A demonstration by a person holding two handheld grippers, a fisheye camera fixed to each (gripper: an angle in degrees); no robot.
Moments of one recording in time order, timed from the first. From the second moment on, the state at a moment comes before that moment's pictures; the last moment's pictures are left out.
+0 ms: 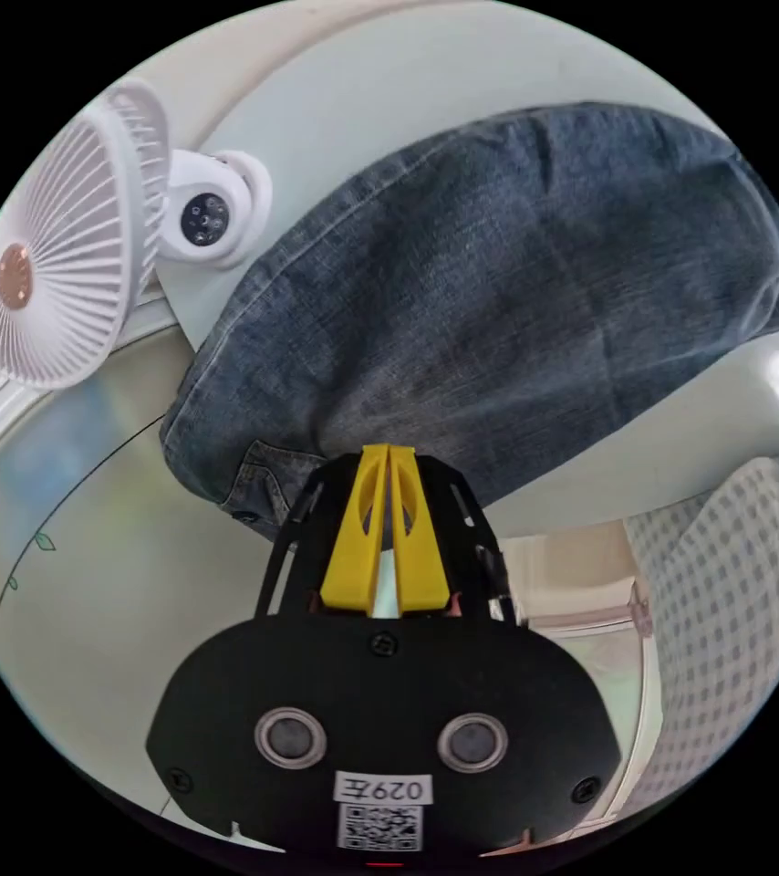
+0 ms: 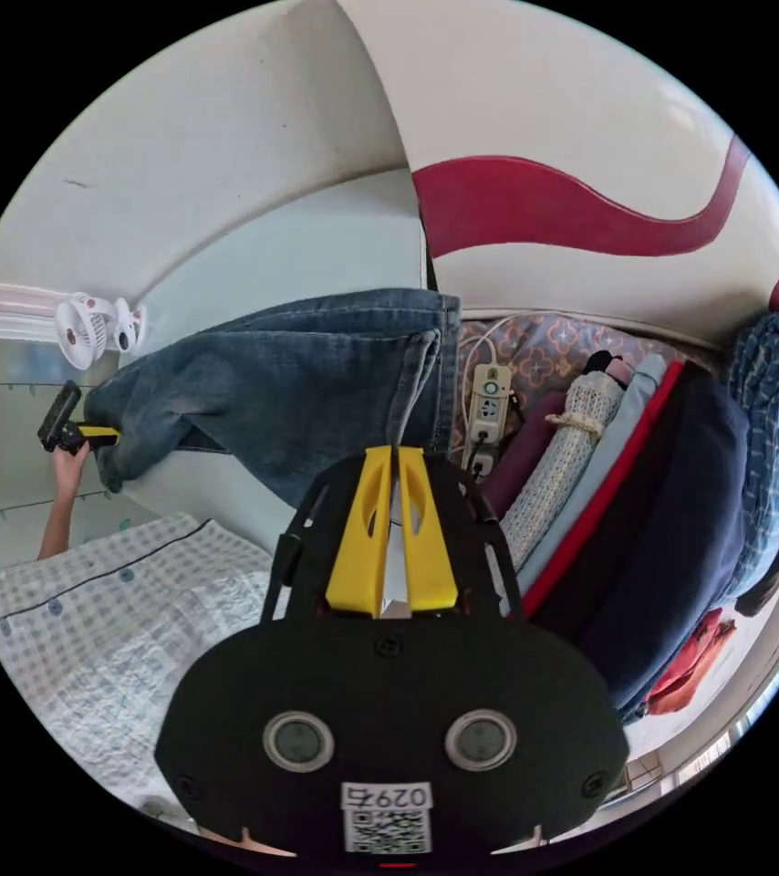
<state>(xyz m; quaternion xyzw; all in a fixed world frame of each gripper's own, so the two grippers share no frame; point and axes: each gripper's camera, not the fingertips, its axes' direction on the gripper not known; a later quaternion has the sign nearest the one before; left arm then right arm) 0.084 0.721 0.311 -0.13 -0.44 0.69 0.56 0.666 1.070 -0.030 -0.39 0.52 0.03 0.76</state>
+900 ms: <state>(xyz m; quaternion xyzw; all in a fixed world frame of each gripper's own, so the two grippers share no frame) 0.034 0.864 0.250 -0.09 -0.25 0.83 0.49 0.724 1.118 -0.013 -0.38 0.37 0.14 0.83</state>
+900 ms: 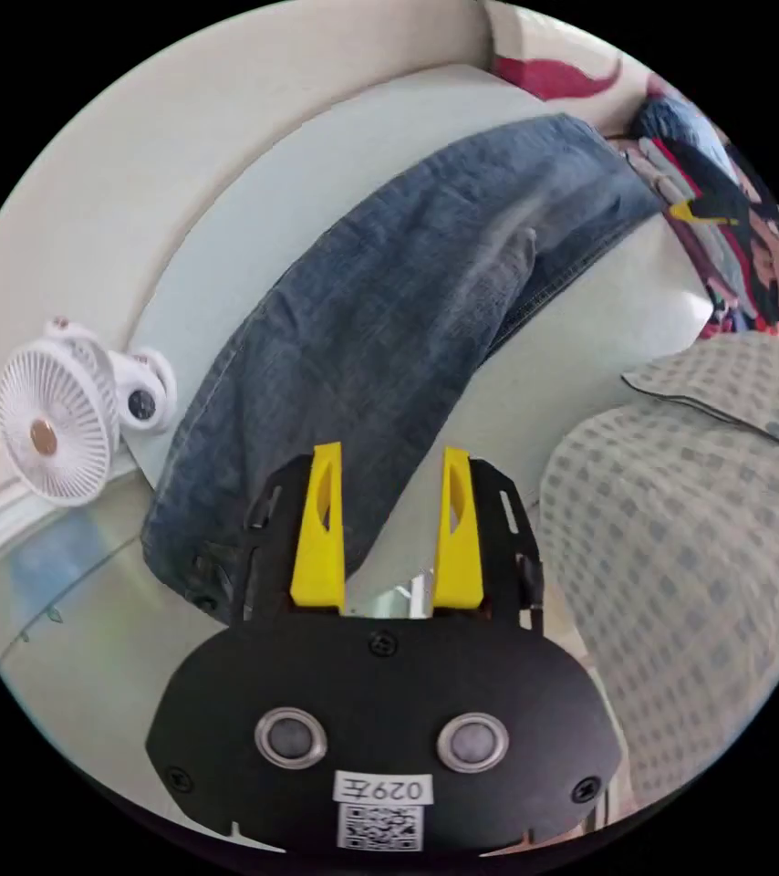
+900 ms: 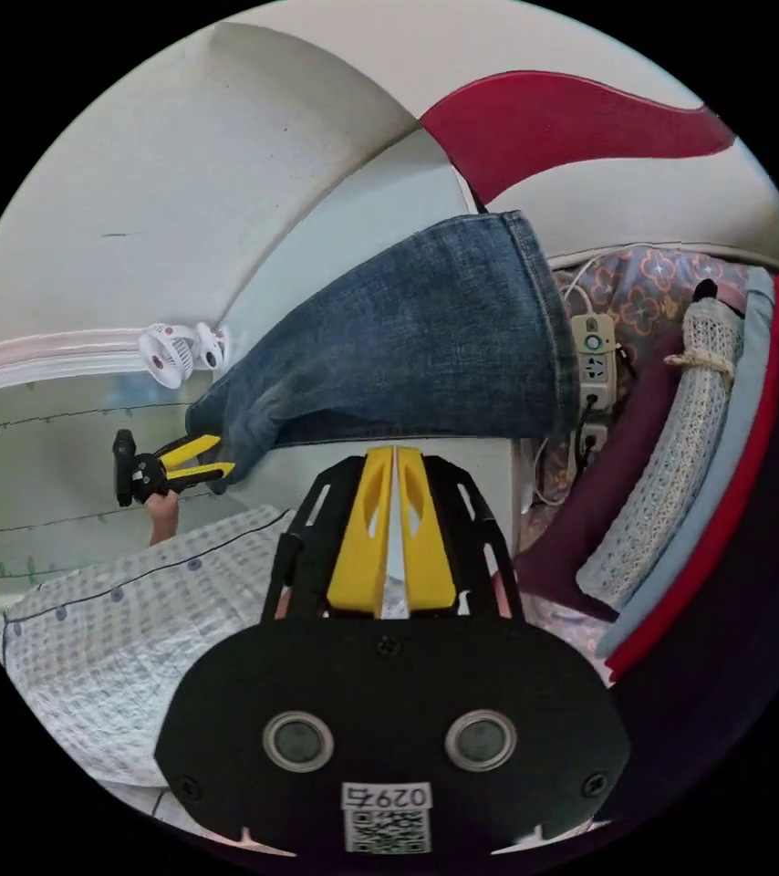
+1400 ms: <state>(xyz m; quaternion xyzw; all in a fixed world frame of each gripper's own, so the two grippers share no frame) 0.060 0.790 0.210 -0.20 -0.13 0.80 0.56 0.713 1.088 0.084 -0.55 0.51 -0.02 0.66</state>
